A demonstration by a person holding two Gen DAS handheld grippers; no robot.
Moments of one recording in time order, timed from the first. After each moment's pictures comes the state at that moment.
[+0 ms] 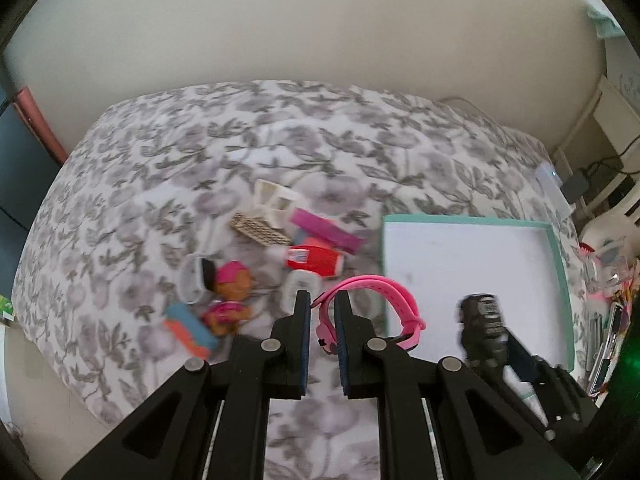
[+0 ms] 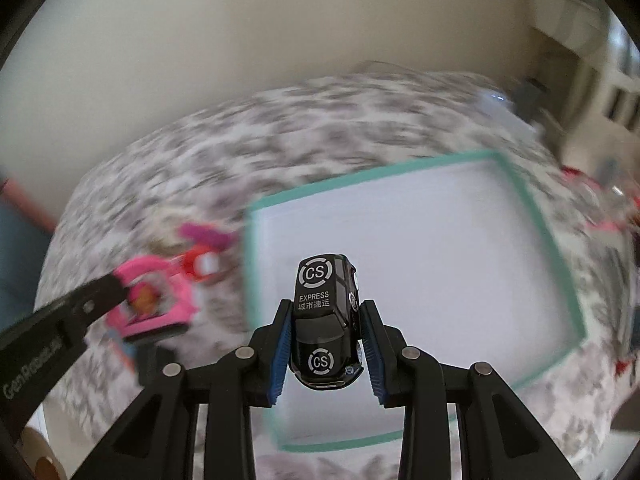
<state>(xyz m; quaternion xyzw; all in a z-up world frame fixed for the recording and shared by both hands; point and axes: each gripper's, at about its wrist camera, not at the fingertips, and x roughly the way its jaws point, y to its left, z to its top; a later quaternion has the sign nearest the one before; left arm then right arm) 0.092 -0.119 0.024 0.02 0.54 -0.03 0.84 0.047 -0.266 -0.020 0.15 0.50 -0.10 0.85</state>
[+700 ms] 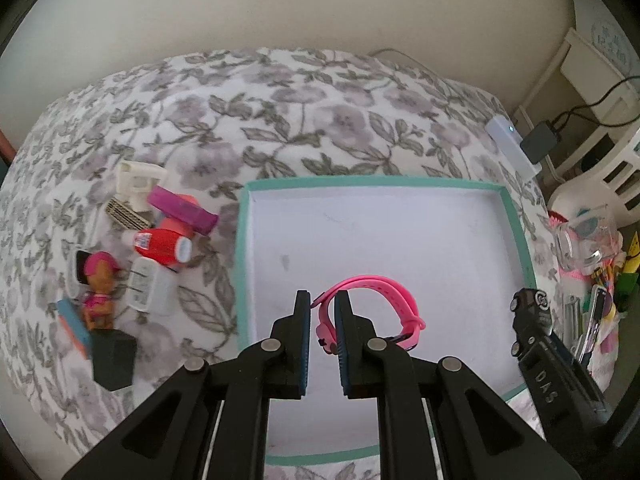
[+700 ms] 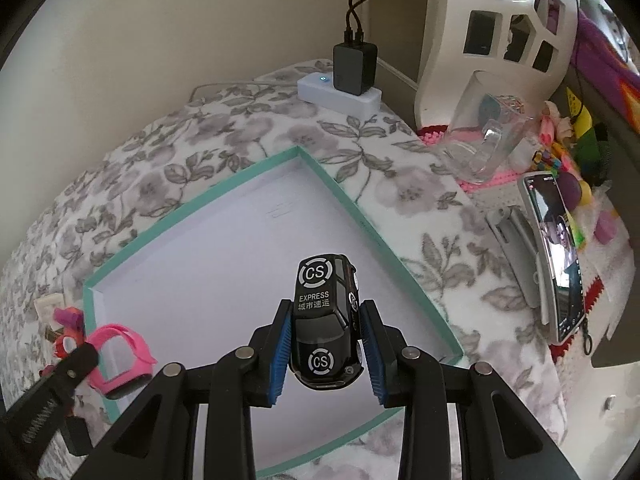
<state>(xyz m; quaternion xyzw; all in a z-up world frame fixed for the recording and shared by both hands) 0.097 -0.216 -0.026 0.01 0.57 -0.10 0.81 0.022 -0.394 -0.041 0.19 0.49 -0.26 0.81</state>
